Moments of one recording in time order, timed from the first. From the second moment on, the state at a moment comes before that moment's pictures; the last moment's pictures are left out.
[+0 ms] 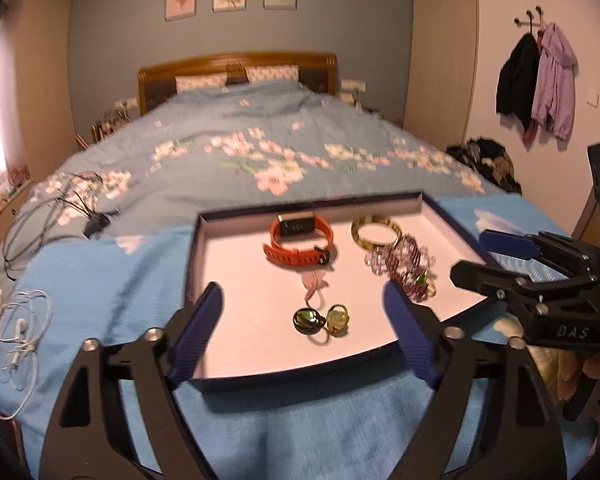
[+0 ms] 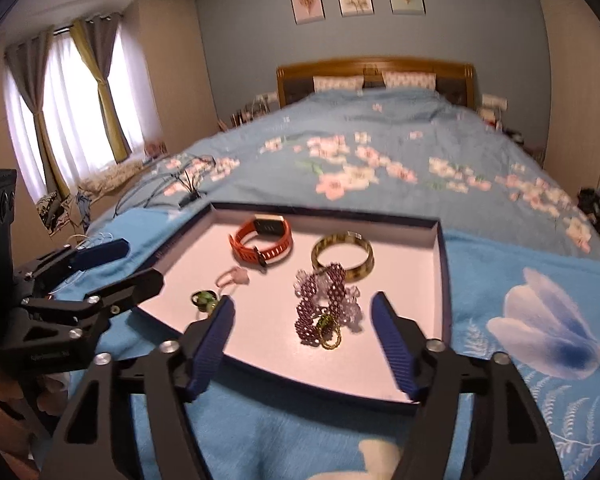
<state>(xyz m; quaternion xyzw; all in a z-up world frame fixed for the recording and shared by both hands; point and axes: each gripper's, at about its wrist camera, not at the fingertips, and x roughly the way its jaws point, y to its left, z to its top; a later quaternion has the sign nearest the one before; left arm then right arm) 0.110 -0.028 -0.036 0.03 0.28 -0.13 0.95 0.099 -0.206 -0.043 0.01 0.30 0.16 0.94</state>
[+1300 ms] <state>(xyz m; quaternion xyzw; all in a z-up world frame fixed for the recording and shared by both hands) -0.024 -0.002 0.002 -0.01 0.10 -0.05 0.99 -0.001 -0.215 -0.020 0.02 0.13 0.10 0.99</state>
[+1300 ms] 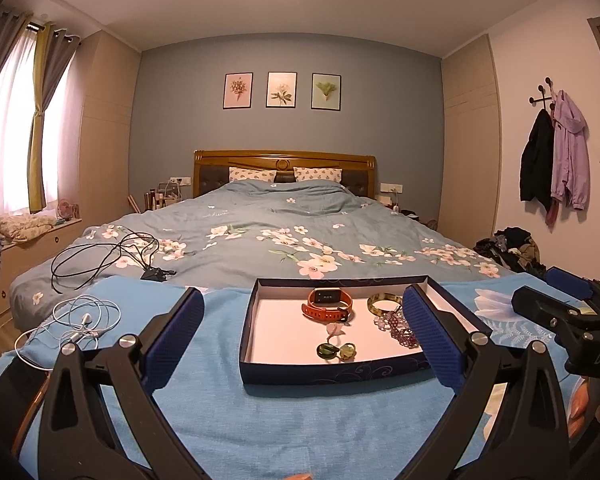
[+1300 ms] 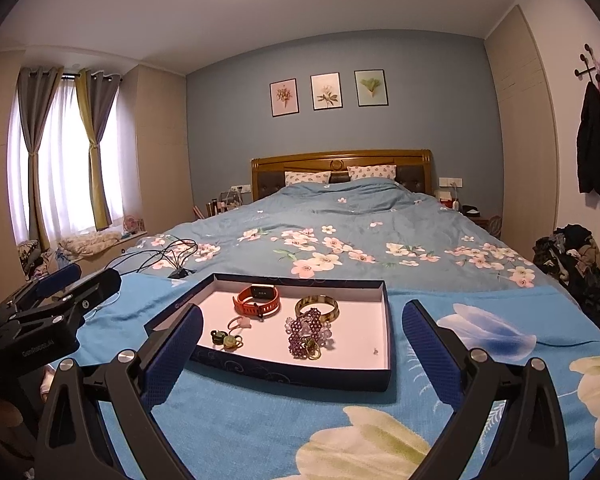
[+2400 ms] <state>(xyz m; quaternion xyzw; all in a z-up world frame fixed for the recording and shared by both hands) -0.016 -0.001 0.002 -0.01 0.10 -0.04 0.99 -0.001 -0.218 -0.021 0.03 0.14 0.10 0.98</state>
